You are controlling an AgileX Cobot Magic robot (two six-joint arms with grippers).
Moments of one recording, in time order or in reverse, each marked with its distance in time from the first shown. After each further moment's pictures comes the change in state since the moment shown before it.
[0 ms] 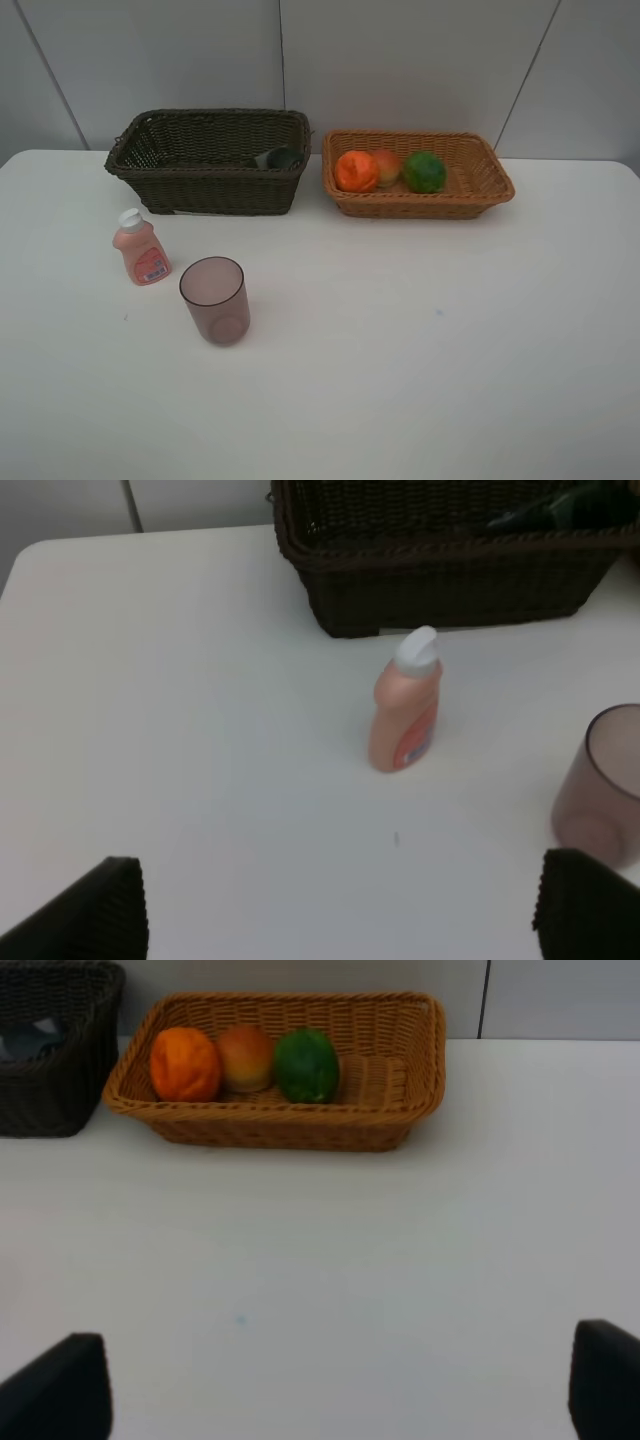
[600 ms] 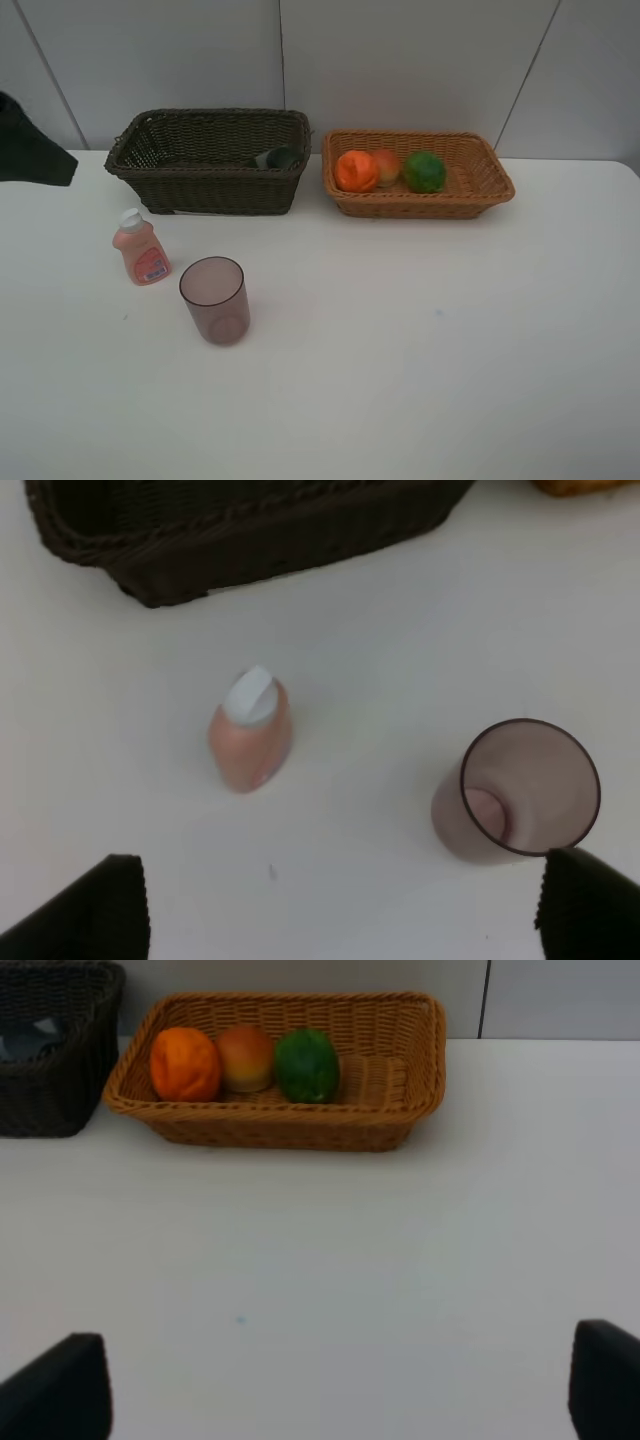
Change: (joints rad) left arm -0.208 0.843 -0.306 -0.103 -0.148 0.146; right arm 0.000 0.000 0.000 0.001 0.000 0.000
